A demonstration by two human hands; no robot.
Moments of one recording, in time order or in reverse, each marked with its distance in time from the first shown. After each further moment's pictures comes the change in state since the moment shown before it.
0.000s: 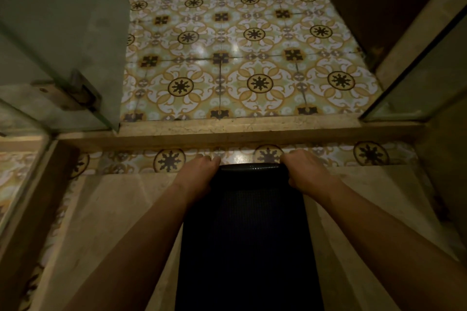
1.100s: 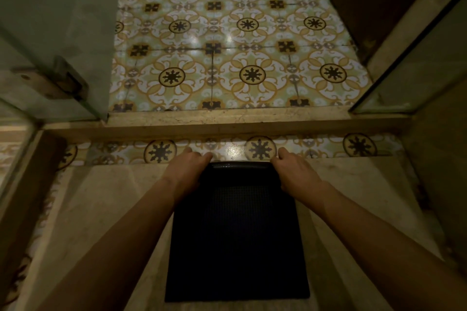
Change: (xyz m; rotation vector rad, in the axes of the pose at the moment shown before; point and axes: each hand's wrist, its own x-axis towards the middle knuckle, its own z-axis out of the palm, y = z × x) left_hand -0.005 -0.003 0.009 0.029 0.029 0.029; right_hand -0.023 -0.004 0.016 -0.004 0.005 -0.072
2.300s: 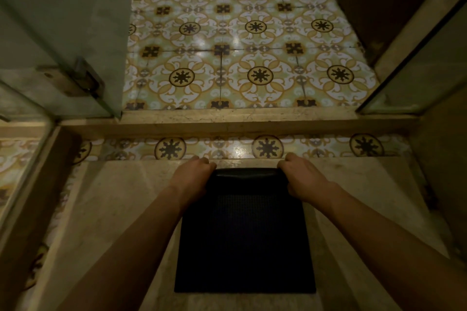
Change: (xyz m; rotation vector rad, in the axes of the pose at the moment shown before) left_hand -0.029 0.011 -0.003 -0.081 -0.040 -0.043; right_hand -0.010 -0.006 0.000 0.058 -0.066 0.004
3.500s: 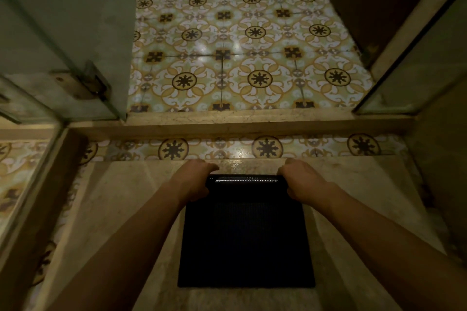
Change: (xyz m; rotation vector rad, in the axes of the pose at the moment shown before) left_hand -0.004 -0.001 -0.011 -0.102 -0.130 -0.012; right_hand -0.012 -0.008 -0.006 -0.010 -0.069 0.009
